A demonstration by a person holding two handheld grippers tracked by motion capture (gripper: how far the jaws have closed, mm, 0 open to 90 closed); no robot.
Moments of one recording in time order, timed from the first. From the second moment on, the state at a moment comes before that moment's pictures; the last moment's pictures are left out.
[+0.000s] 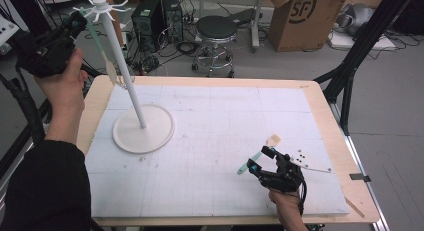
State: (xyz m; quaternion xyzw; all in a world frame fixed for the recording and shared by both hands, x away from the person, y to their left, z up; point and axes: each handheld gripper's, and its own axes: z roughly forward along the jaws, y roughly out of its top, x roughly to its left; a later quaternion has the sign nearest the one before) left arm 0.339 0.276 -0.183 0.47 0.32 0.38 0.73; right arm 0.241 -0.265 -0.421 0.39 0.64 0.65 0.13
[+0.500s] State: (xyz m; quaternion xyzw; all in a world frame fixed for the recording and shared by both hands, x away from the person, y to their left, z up) left arm 0.320 0.243 -0.180 0.47 0.28 0.37 0.75; right arm 0.241 -0.261 -0.420 0.38 0.64 0.65 0.13
